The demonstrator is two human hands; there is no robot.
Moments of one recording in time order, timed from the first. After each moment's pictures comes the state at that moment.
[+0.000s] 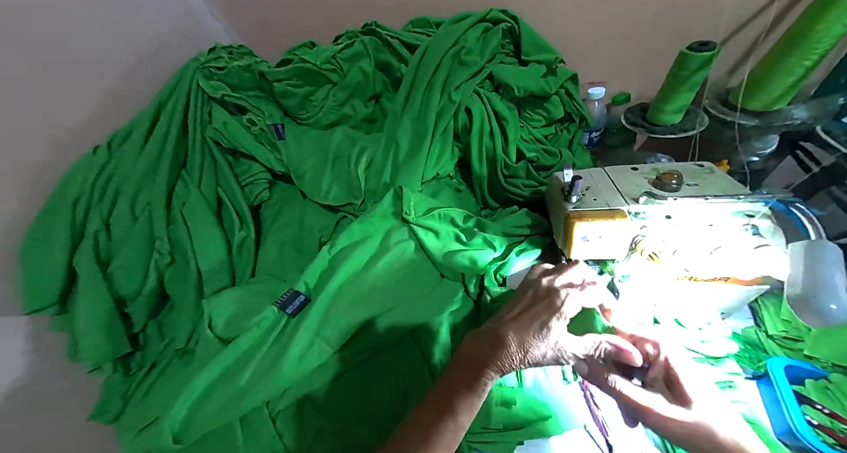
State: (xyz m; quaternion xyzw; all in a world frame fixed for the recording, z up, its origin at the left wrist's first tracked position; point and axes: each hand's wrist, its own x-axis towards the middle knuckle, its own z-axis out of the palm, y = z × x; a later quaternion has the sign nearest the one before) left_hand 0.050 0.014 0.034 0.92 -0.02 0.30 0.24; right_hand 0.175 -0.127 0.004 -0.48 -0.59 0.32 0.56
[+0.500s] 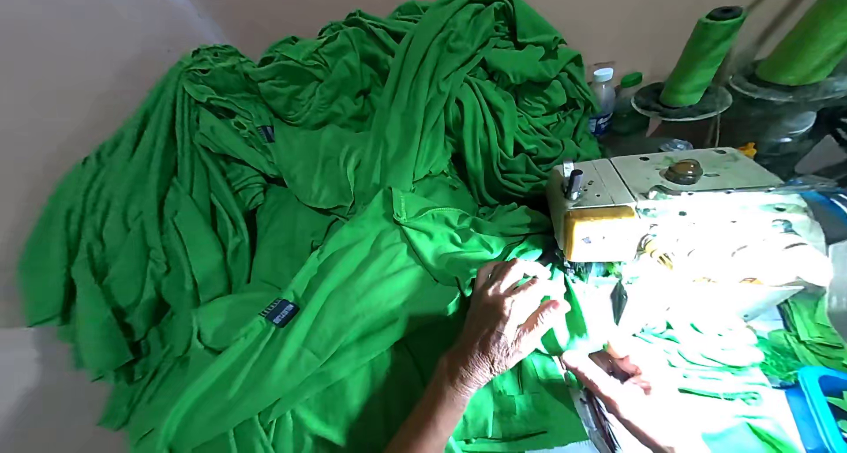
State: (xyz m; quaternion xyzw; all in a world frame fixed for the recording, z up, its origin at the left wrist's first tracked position) left_hand 0.037 0.028 -0.005 0.88 0.14 0.43 0.14; right_hand 0.162 -0.106 -0.049 -0.49 -0.50 0.23 0.68
